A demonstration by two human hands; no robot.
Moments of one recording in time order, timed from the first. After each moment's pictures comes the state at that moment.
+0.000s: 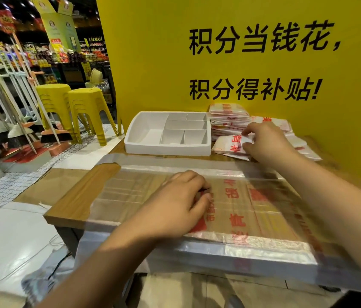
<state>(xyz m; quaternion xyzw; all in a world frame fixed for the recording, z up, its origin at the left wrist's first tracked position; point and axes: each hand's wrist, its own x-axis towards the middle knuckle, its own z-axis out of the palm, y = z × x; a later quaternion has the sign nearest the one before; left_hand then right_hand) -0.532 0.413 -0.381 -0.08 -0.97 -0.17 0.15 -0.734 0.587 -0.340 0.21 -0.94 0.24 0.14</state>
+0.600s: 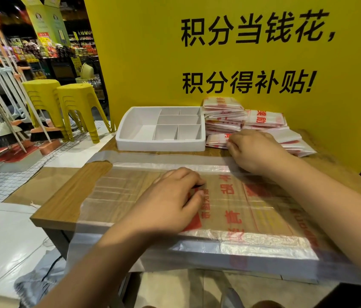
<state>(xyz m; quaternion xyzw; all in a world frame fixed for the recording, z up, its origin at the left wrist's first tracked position) -0.532 0.410 -0.385 -0.08 -0.97 -0.17 0.14 -0.707 0.581 -0.348 0.28 -0.95 0.01 0.12</state>
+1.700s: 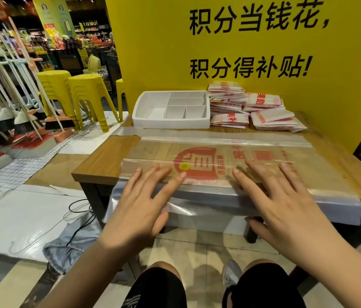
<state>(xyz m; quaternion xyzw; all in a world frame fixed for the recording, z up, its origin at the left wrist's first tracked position) -0.414 0.392 -0.435 -0.06 -0.96 0.00 0.27 -0.517 0.672 -0.418 0.40 -0.88 0.00 0.24</state>
